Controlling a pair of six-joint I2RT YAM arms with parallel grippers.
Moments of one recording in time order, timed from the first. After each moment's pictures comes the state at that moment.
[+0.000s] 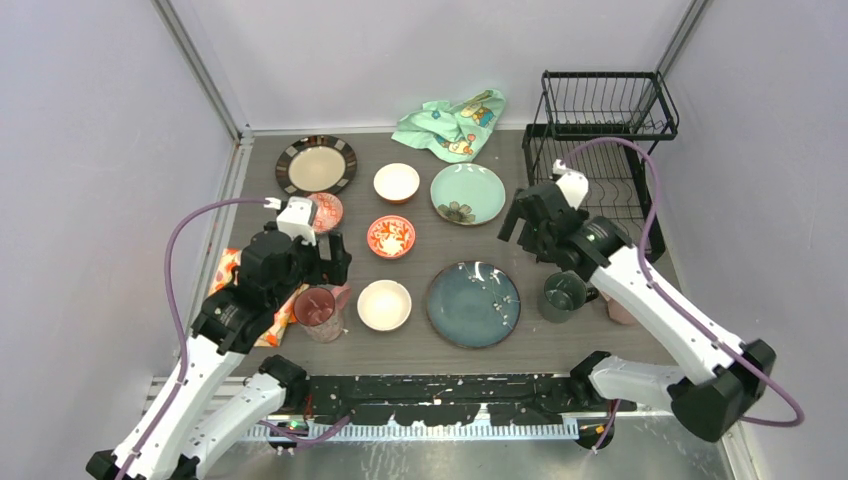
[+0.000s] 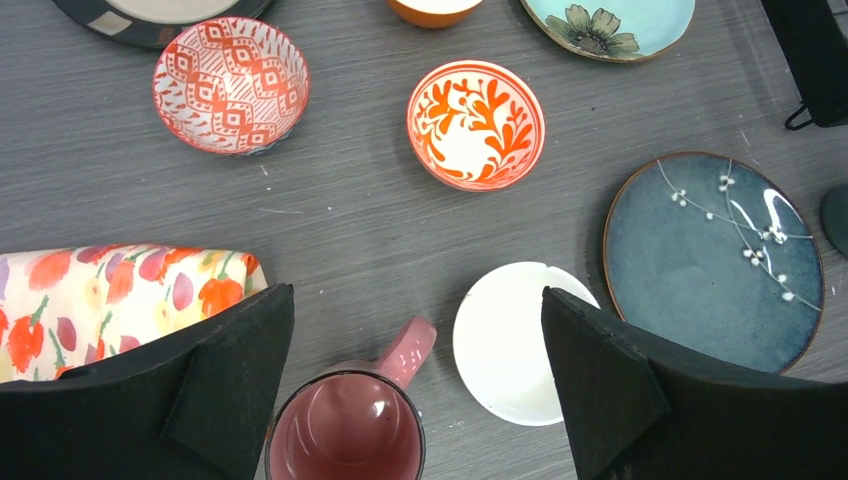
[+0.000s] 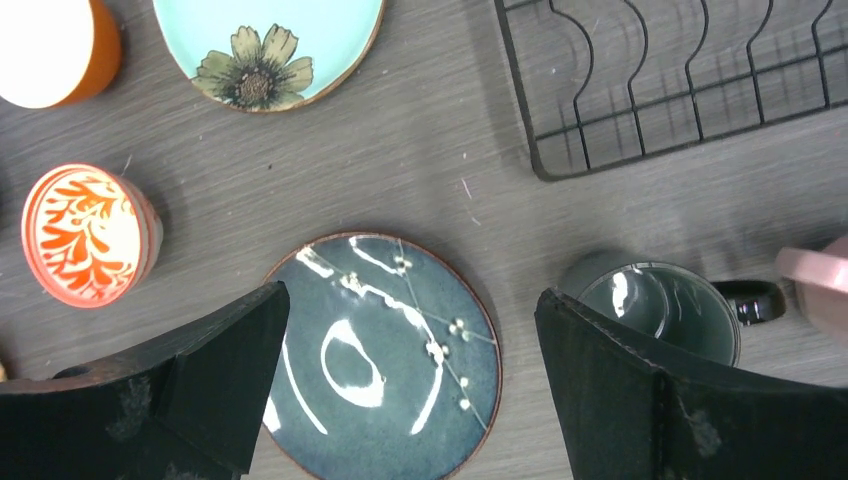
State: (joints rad) left arm -0.51 0.67 0.89 -0.67 -0.17 -0.21; right arm 0.61 1.10 1.12 -0.87 0.47 0.81
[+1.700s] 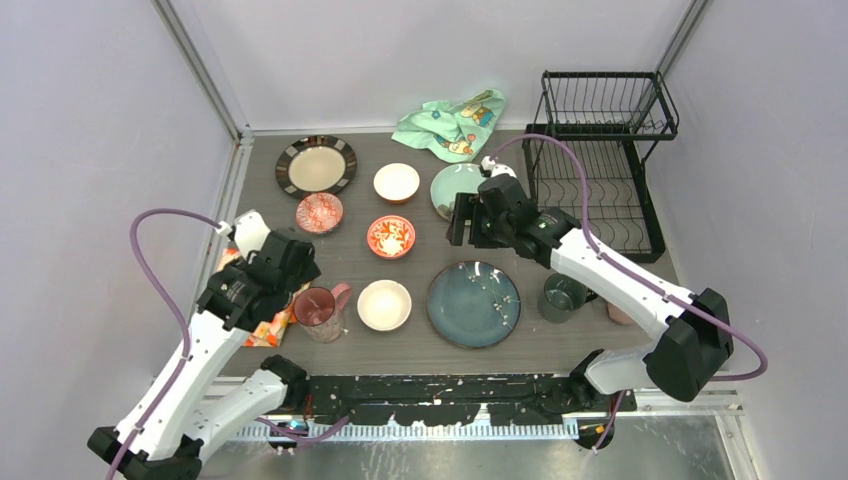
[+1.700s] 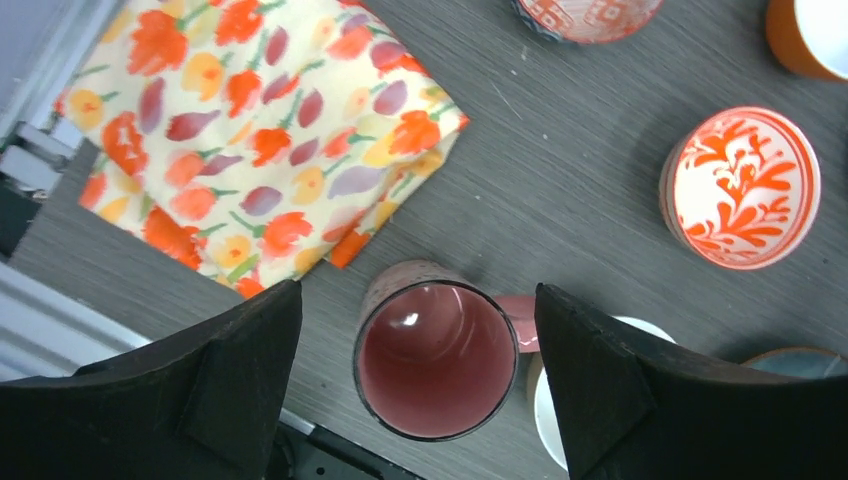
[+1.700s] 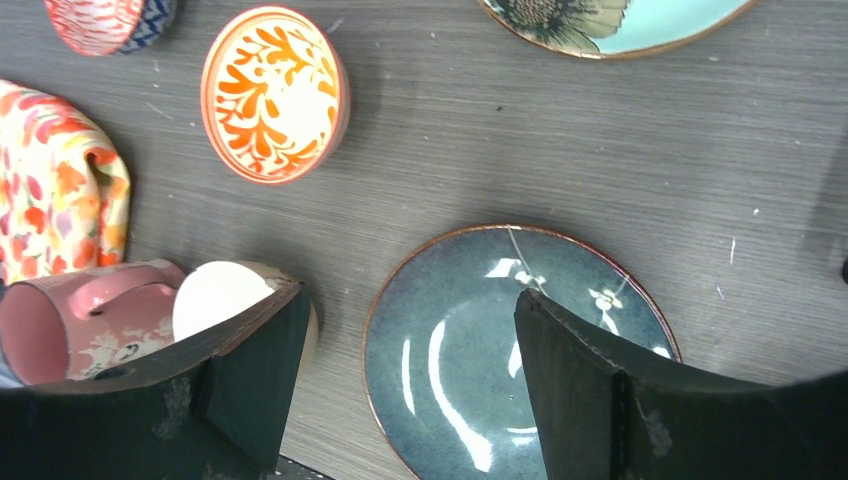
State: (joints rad) left arm -0.52 0.81 1.03 -1.20 -0.67 -0.94; right arm 0.69 1.36 1.16 -0.53 0.11 0.61
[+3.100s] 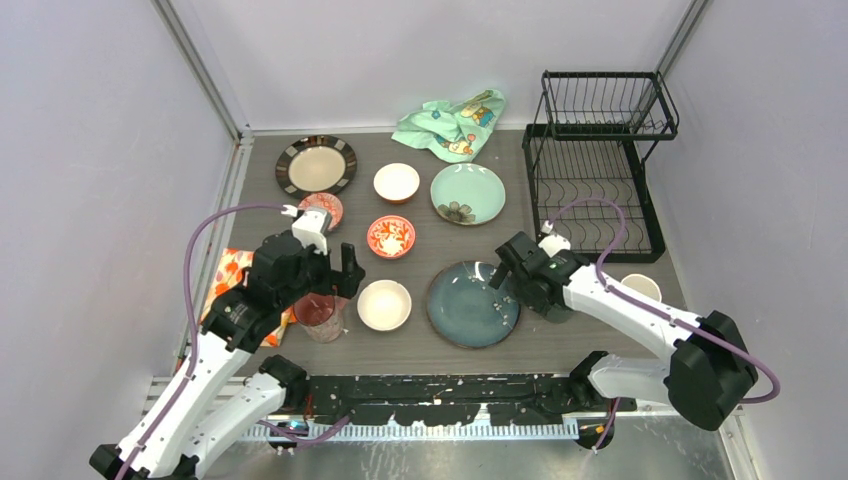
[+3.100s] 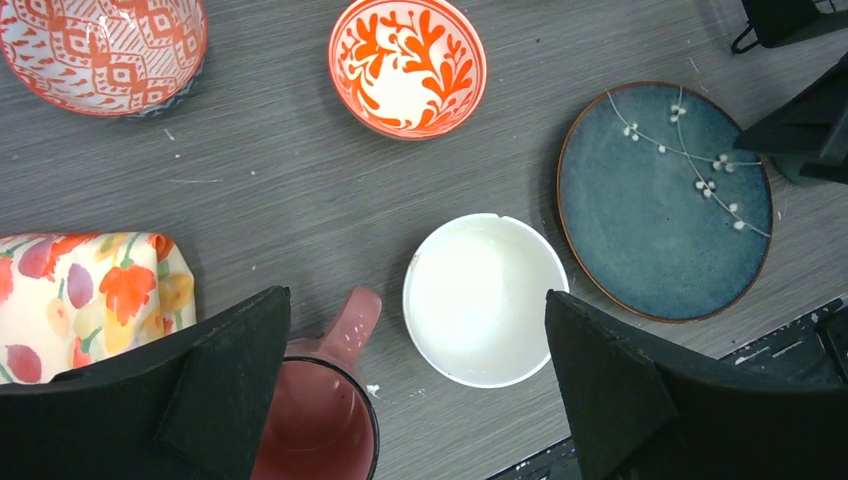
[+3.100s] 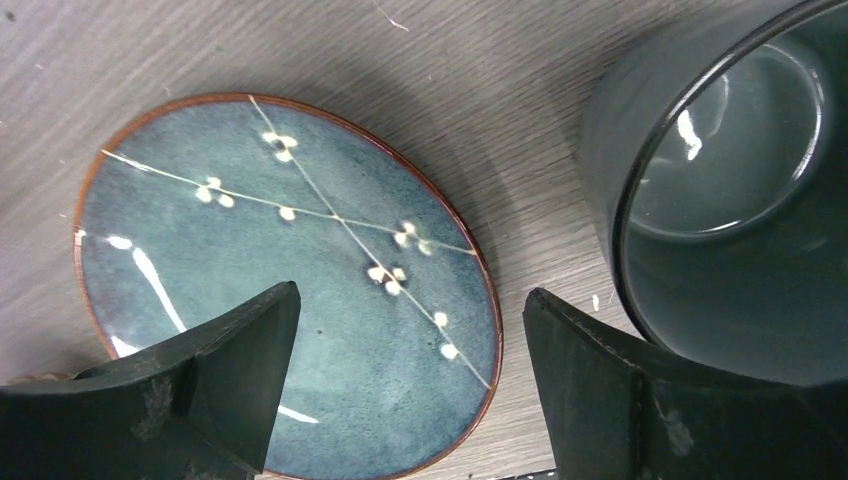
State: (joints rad) left arm -0.52 0.66 0.81 -0.67 -0.03 -0.24; right arm 0.68 1.19 0.77 -0.78 0.35 1.17
